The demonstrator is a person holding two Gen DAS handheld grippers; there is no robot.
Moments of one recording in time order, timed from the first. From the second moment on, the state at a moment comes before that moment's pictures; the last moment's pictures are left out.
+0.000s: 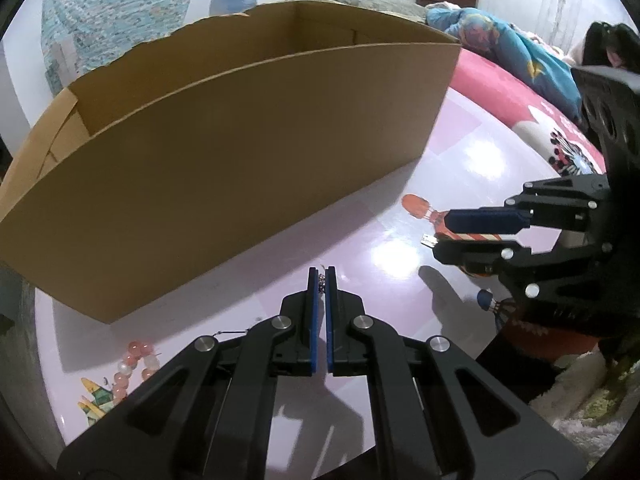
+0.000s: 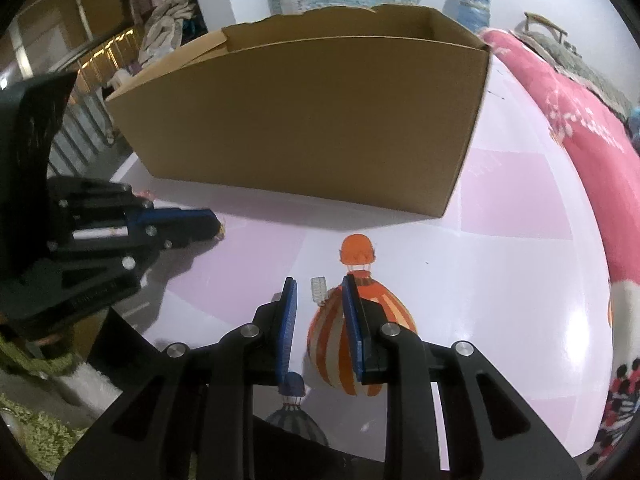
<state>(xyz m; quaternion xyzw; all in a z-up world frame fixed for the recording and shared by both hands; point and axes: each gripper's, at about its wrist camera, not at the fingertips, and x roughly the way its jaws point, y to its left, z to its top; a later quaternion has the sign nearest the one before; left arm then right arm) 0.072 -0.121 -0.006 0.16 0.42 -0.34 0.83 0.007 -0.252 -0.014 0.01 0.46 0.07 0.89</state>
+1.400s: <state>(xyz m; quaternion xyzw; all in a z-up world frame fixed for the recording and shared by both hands) 0.068 -0.081 0.106 0.08 0.30 -0.35 0.88 0.013 -0.244 0.100 0.00 0.31 0.10 0.95</state>
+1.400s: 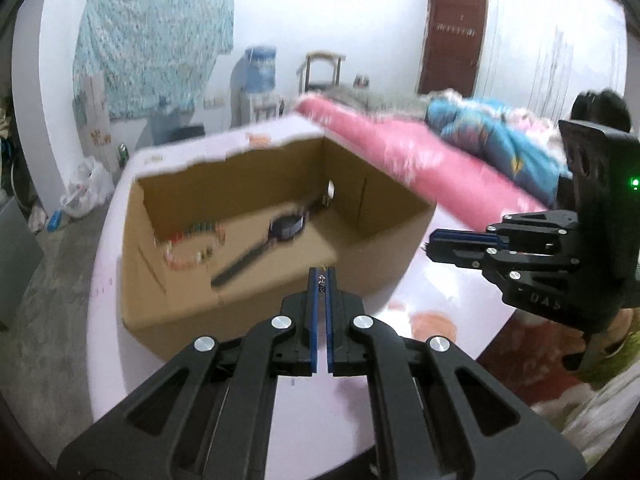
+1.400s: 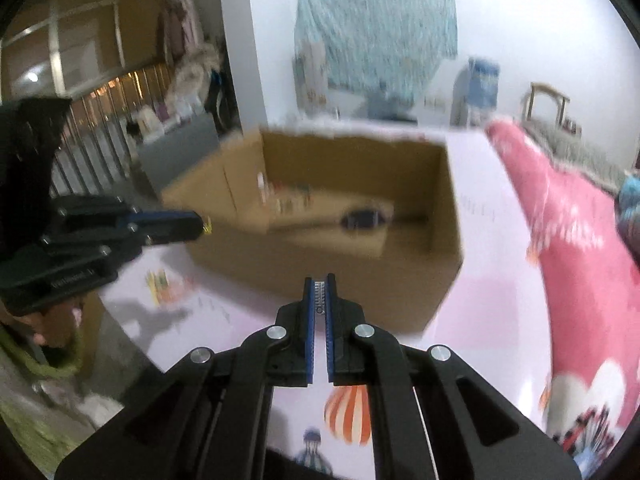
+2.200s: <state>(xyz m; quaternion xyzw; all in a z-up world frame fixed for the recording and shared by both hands) 0.173 -0.102 0.068 0.00 0.37 -0.33 0.87 0.104 -0.291 0.086 0.07 0.30 0.07 0.95</state>
